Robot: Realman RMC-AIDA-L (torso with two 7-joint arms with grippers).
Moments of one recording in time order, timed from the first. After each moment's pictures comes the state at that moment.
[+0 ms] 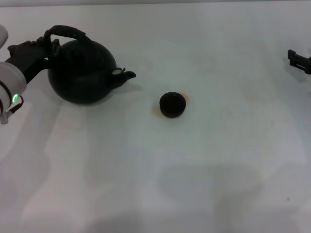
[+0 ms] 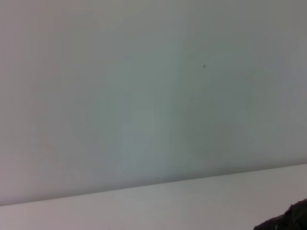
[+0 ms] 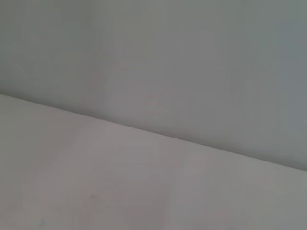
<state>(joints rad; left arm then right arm) -0.07 -2.08 1.80 1.21 2.31 0.09 -2.58 0.43 2.00 -0.89 -0.39 1.73 0.71 -2.18</state>
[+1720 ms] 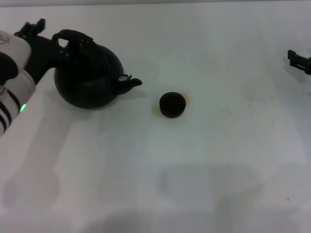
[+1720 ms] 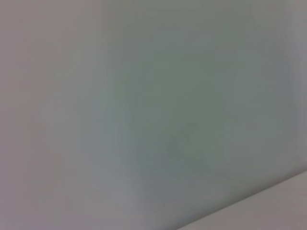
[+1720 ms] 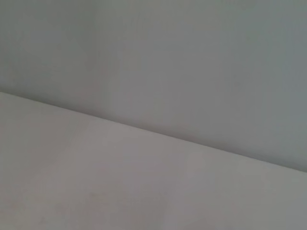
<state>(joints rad) 0.06 -2.07 1.94 1.38 2.30 -0.05 -2.31 0.43 2.00 -0.89 -0.39 1.73 0.71 -2.19</state>
